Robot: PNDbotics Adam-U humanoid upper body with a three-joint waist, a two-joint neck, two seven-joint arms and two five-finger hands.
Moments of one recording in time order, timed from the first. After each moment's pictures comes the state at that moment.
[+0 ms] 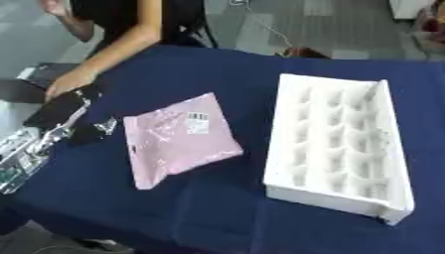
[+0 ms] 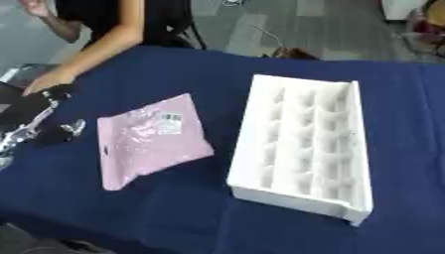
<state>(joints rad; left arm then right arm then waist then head) 0.30 0.90 0.16 -1.49 -0.58 -0.13 0.26 -0.03 -0.27 -0.36 -1.81 0.41 -0.07 0.35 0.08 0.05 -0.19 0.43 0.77</state>
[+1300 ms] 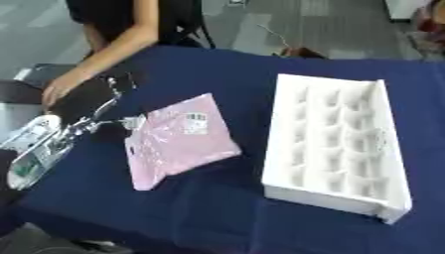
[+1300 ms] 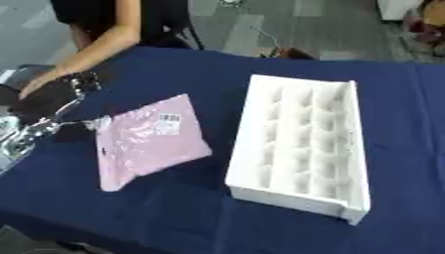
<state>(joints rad) 0.29 0.86 0.11 -1.80 -0.80 -0.16 0.17 -0.03 -0.27 -0.36 -1.81 0.41 -0.08 0.35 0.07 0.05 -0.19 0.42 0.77</state>
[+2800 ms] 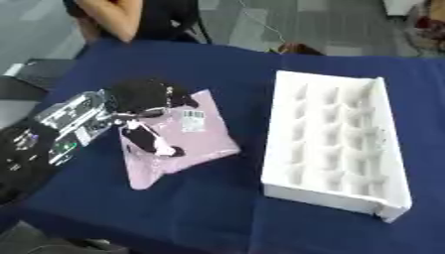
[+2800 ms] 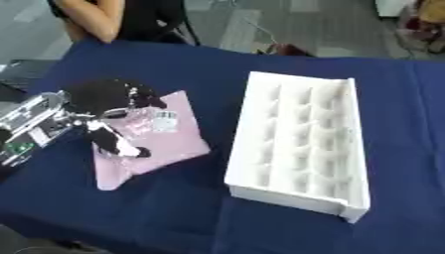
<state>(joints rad) 0.05 0.93 -0.04 -1.80 -0.84 -0.33 -0.21 -0.03 -0.27 -0.35 -1.80 0.41 -0.08 0.36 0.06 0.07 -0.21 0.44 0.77</state>
